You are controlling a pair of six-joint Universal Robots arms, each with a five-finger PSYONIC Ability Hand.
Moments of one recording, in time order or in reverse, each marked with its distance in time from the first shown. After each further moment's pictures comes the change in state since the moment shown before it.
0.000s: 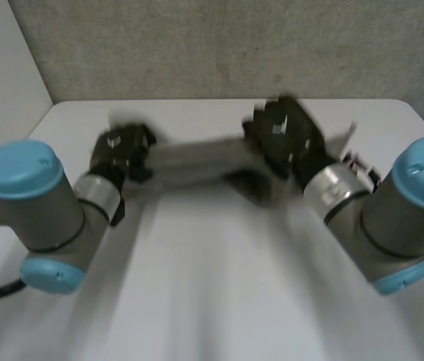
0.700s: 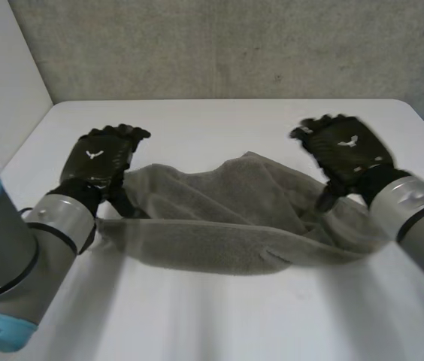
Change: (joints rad) left arm 0.001 0.324 -0.208 -0.130 0.002 0.168; right arm -0.184 -0.269 0.123 0.361 0.011 0.254; left_hand -0.836 -0.838 -0.835 -0.837 -0.678; right_hand -1.123 -1.093 -1.094 -1.083 -0.862
